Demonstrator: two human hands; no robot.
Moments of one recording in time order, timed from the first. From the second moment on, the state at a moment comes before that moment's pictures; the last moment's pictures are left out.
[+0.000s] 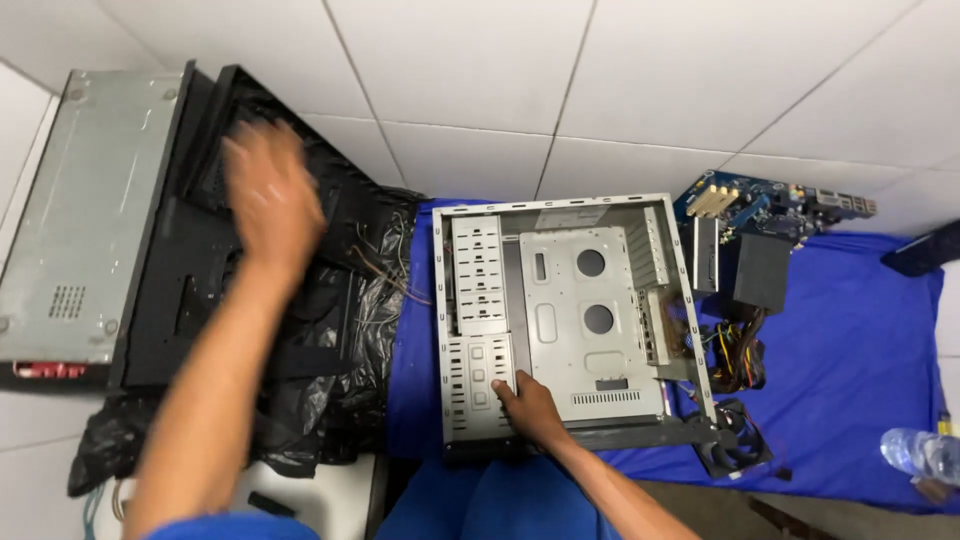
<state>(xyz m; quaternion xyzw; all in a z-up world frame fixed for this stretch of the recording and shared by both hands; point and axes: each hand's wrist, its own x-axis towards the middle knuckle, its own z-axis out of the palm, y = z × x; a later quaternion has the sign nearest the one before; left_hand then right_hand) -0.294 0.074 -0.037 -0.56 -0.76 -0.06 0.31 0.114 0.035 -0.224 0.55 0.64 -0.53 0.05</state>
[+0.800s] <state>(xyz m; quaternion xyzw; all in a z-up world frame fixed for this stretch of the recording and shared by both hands) -0.229 0.016 -0.294 -0.58 -0.77 0.05 -0.25 0.134 0.056 -0.229 0.51 0.73 -0.46 0.07</state>
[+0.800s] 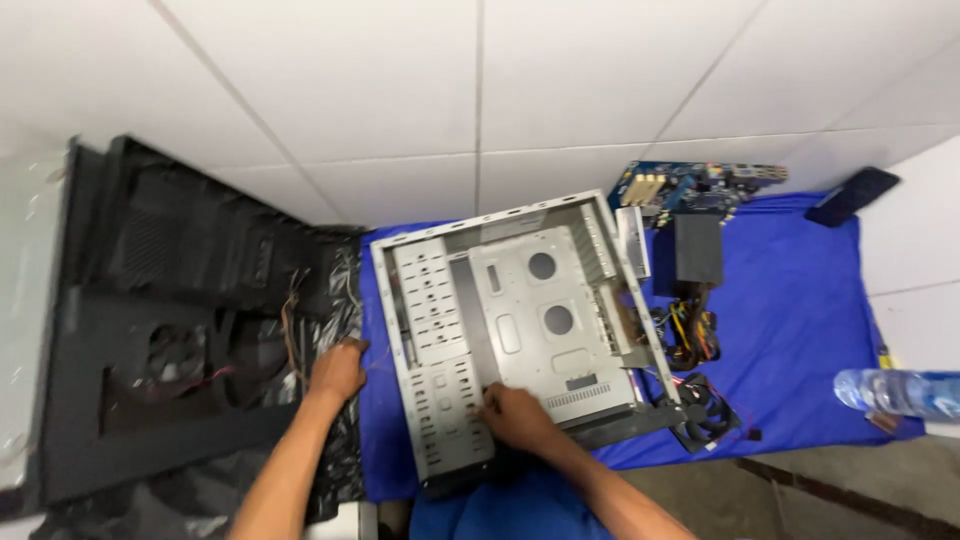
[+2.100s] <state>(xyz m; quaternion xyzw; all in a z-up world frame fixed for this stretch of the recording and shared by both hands) -0.043 0.034 -0.176 -0.23 -0.91 -0.23 -0.24 0.311 0.385 -0.215 0.53 0.82 -0.17 -0.13</state>
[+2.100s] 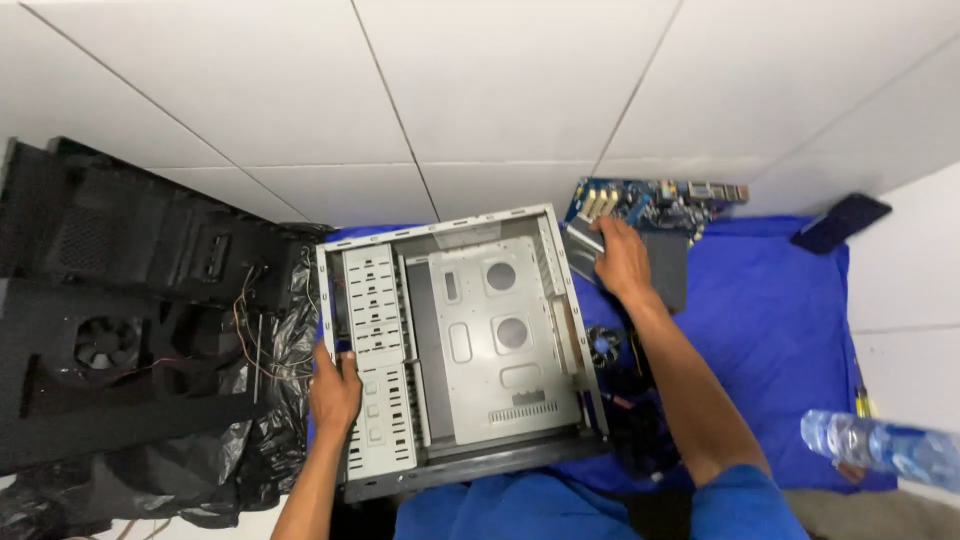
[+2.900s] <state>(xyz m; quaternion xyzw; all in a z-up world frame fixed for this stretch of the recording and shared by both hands) -0.079 0.024 -0.236 -0.19 -0.88 -0.32 -0.32 0.302 0.254 -0.243 0.58 0.74 -0.28 -0.19</state>
